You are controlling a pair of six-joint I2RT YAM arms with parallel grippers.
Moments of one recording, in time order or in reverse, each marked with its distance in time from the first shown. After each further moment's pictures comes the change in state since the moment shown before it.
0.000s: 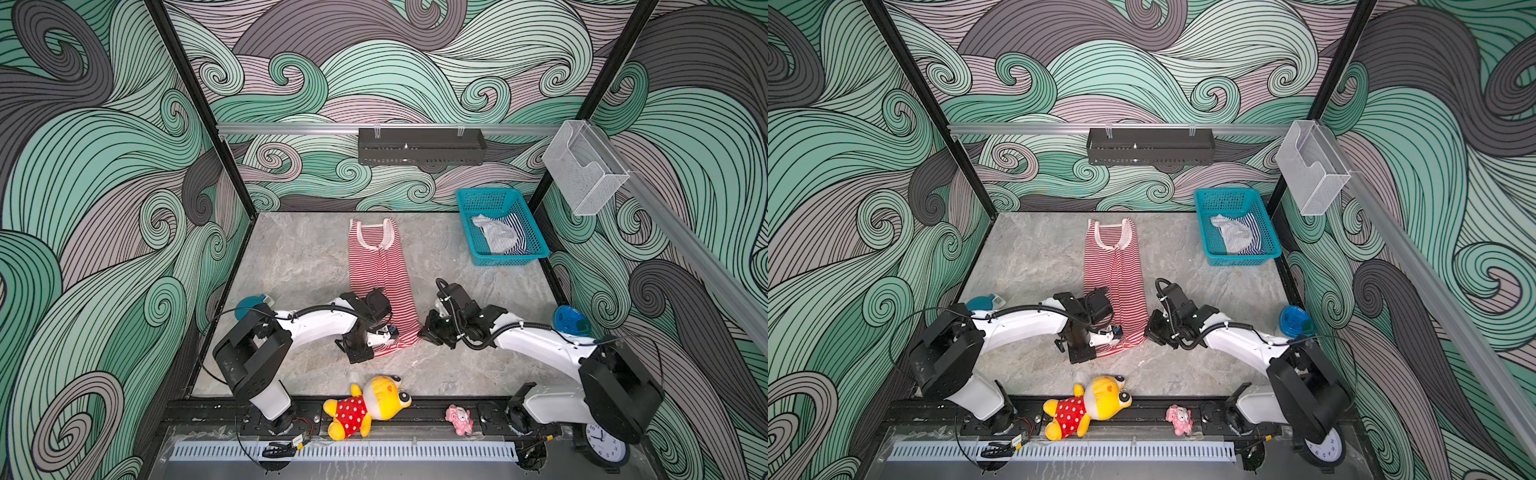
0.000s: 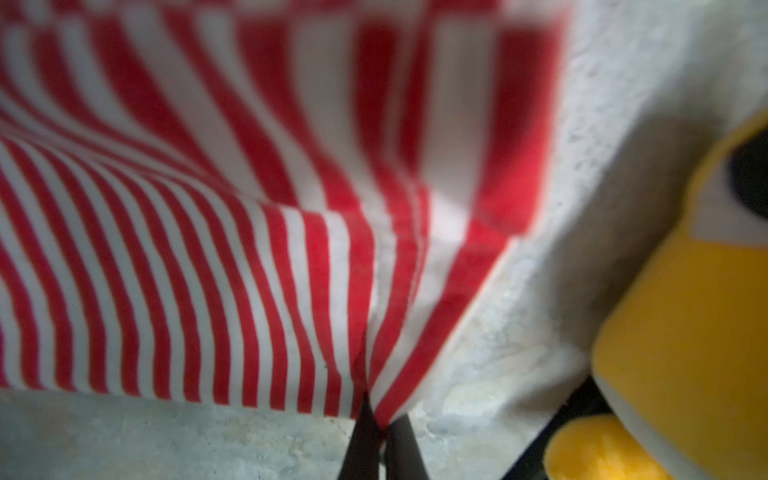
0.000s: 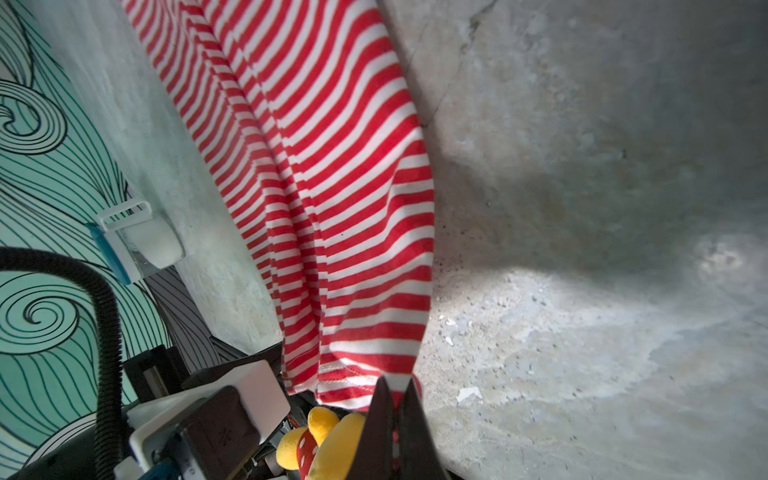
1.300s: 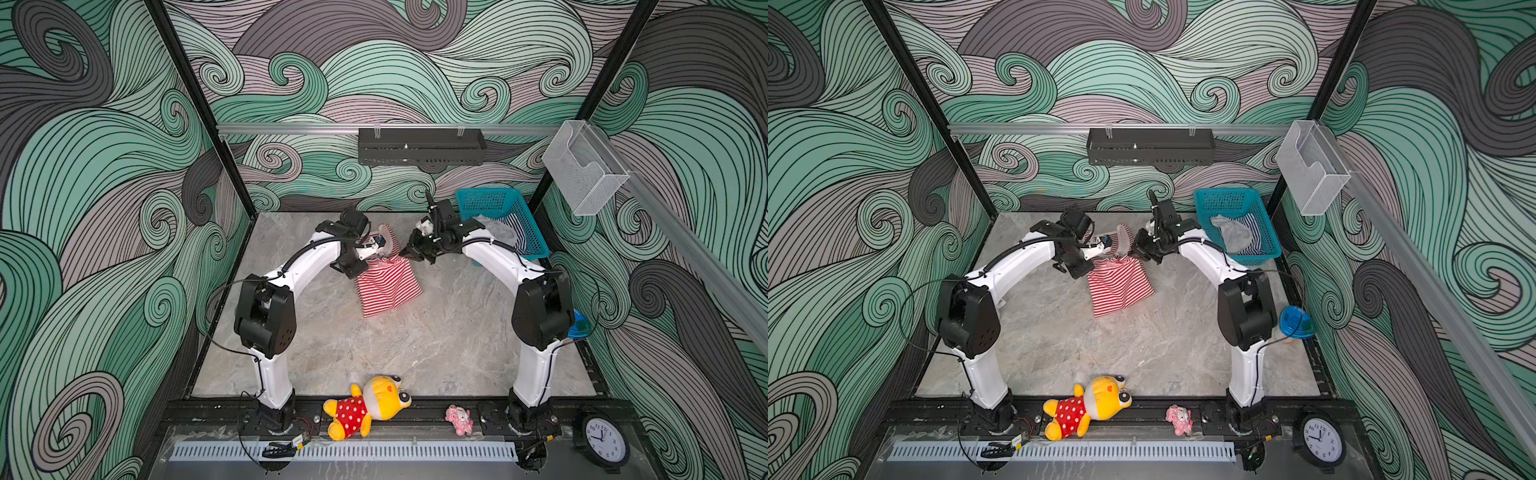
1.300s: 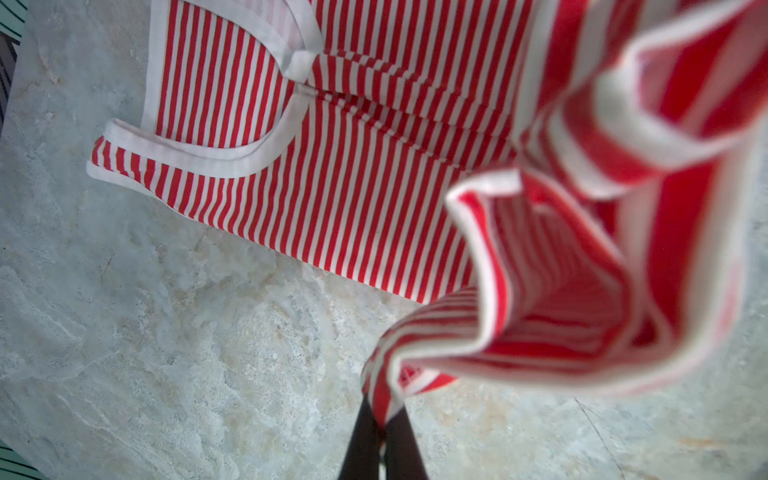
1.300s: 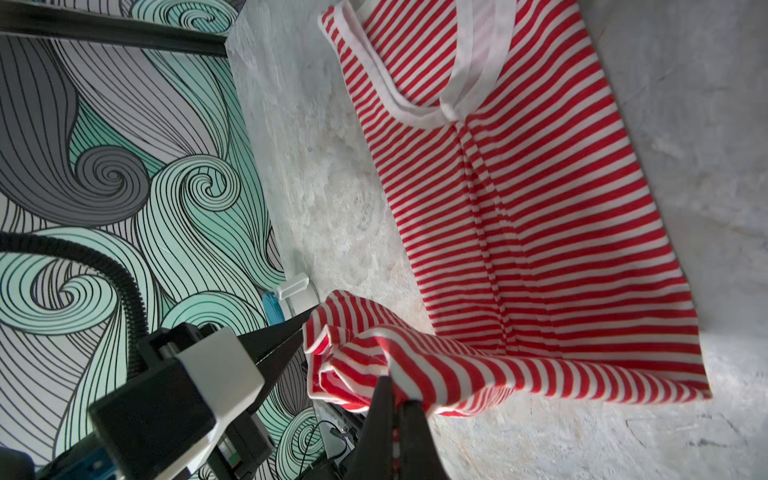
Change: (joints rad) left arm 0.425 0.300 0.688 -0.037 -0.092 0.154; right arm -0.271 0.692 1.068 -0.340 -0.219 -0.297
